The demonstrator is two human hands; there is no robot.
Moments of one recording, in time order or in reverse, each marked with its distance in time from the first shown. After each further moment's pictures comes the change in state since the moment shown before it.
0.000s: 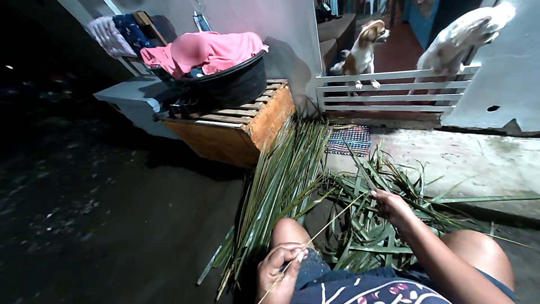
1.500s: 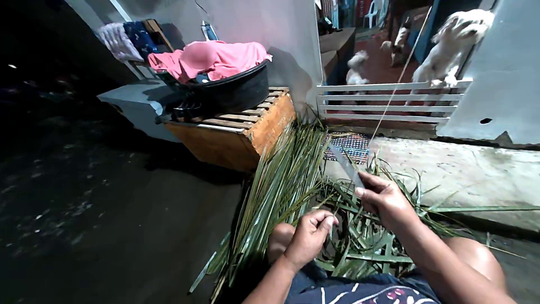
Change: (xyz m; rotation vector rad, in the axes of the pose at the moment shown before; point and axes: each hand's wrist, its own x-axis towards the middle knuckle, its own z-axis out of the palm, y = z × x) left_hand 0.082 0.003 0.052 -0.121 -0.396 -0.259; right_hand -0.110 -0.083 0.058 0.025 -0.457 -0.627
